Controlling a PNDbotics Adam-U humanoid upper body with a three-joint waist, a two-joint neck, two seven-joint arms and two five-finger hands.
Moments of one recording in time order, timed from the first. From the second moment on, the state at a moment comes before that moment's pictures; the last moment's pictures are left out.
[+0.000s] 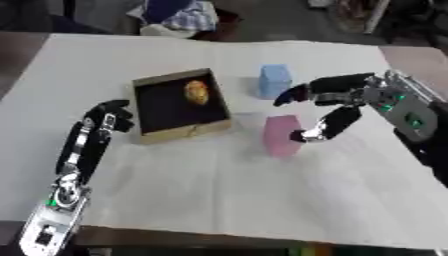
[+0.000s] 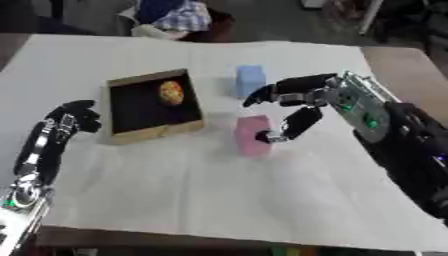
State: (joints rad) left arm -0.15 0.25 -0.10 -1.65 -0.14 -0.09 0.06; right arm -0.87 -0.48 0.55 -1.11 0.57 -0.48 0.68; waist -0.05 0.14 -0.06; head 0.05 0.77
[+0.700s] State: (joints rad) left arm -0.15 0.25 -0.10 -1.65 -0.14 -0.09 0.06; right arm -0.86 -0.43 0.52 -1.01 0.74 -0.56 0.60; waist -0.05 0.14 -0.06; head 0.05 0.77
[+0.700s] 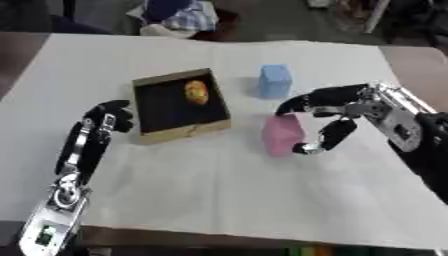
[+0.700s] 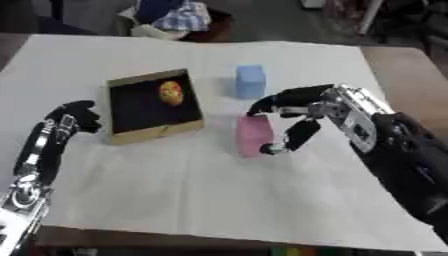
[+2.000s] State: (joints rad) left arm -0.15 0.25 -0.10 -1.65 -0.14 -0.09 0.06; right arm -0.84 -0.35 0.39 -1.03 0.72 -0.60 0.42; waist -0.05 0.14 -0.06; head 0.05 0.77
